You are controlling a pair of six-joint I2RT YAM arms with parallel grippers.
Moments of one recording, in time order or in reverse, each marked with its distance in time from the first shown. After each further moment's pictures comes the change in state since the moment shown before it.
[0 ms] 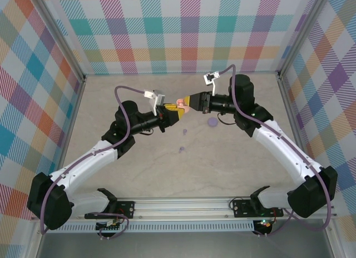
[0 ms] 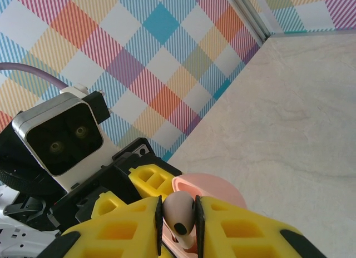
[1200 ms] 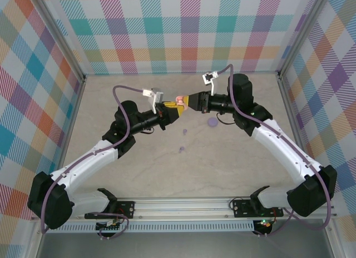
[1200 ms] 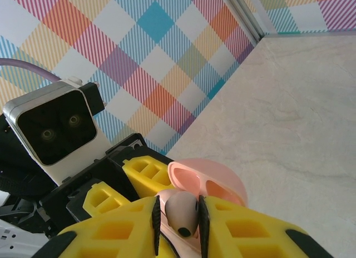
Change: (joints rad) left arm 0.000 0.008 0.001 0.043 -0.042 -0.052; right arm 0.010 0.011 0.023 -0.036 0.027 -0.031
